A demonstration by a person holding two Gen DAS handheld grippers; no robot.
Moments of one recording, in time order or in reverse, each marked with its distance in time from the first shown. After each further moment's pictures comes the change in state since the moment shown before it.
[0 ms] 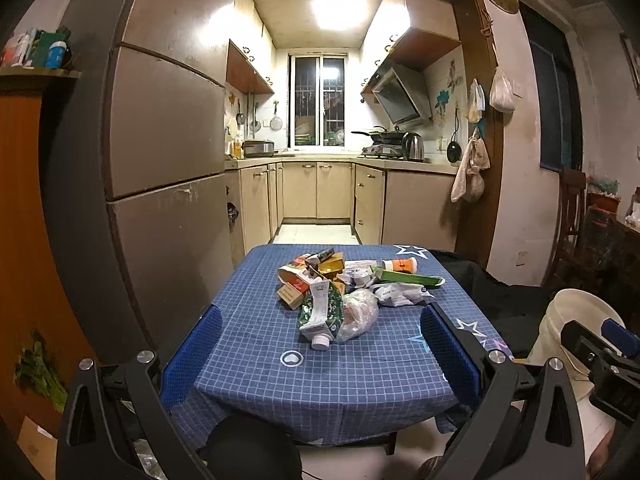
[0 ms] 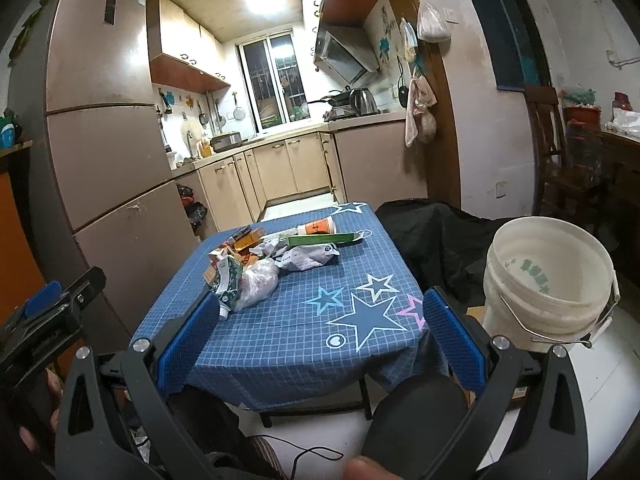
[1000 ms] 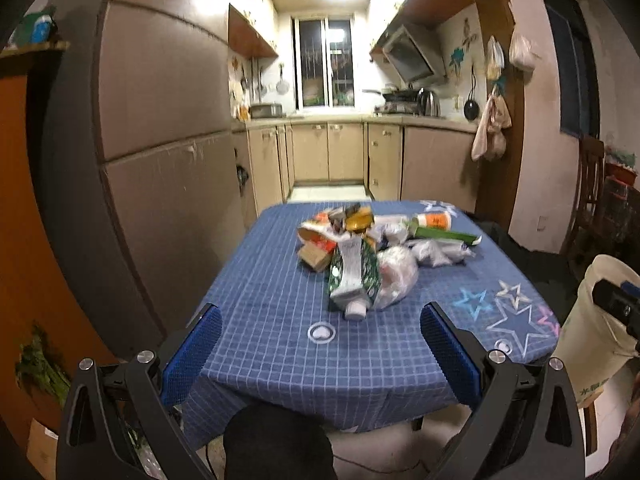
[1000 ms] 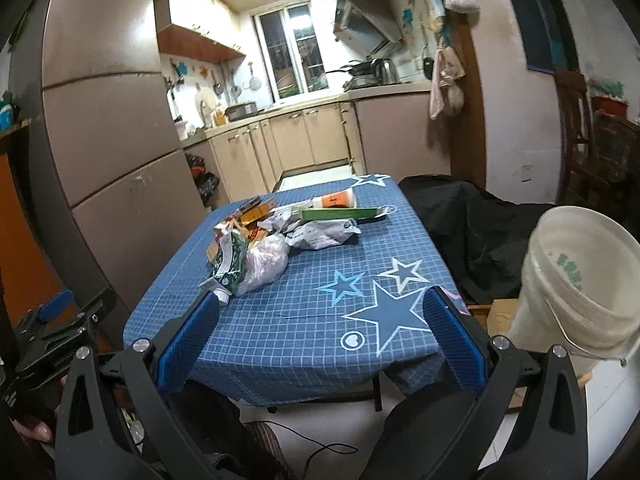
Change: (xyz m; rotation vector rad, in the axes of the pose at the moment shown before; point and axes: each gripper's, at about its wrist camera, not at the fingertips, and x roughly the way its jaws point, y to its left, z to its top) left arm 0.077 0.035 -0.032 0.019 0.164 0.034; right arm 0.082 0.003 -0.002 -0.050 0.128 0.069
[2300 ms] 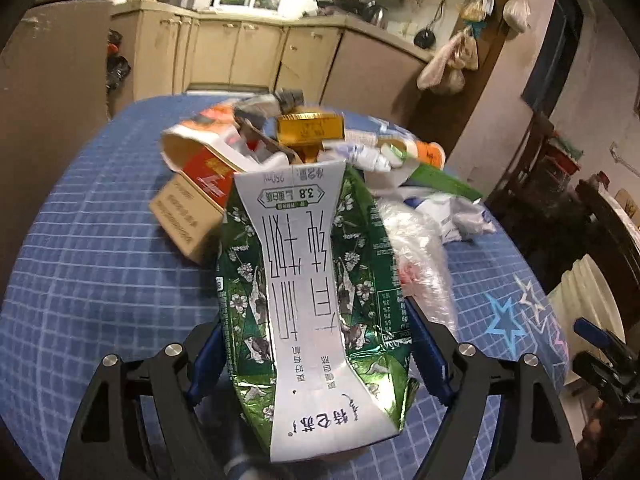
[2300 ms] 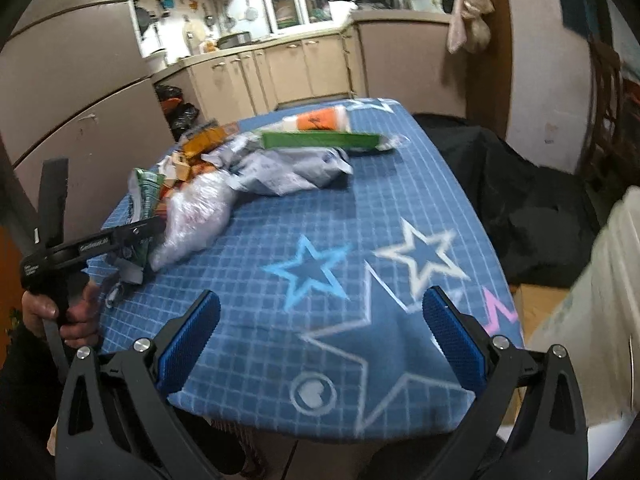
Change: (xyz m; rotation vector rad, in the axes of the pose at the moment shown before) left arm 0.266 0.005 0.011 -0.064 0.313 -0.446; right arm 0.159 -0.034 -0.003 -0.045 0.236 0.000
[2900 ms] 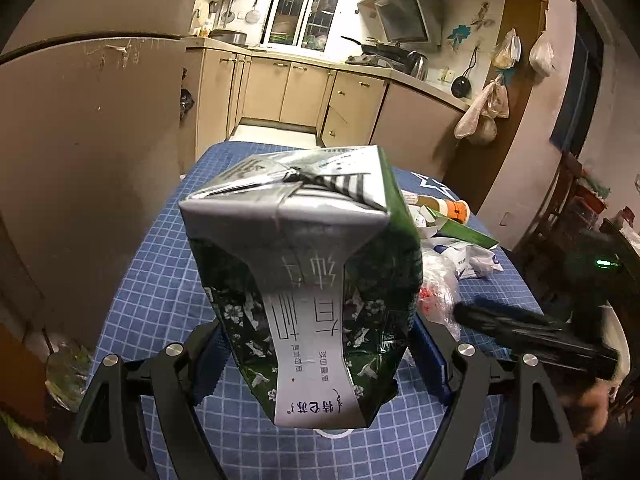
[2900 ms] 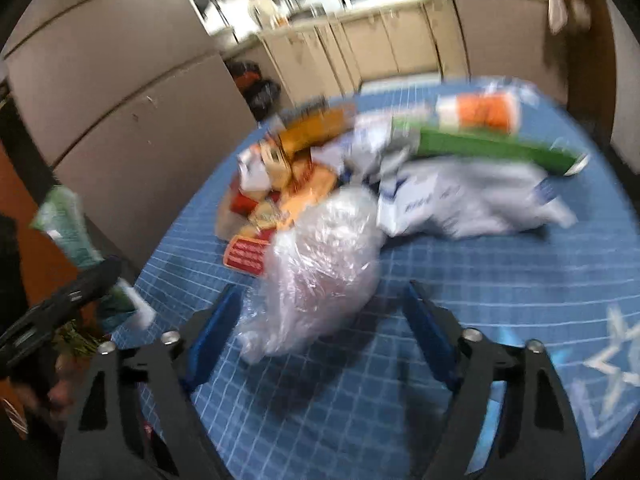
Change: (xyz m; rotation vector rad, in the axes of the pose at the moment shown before) left arm -0.099 0.023 -0.001 -0.063 -0.132 0.152; right arm 0.119 0.083 0.059 -0.005 0.155 0.331
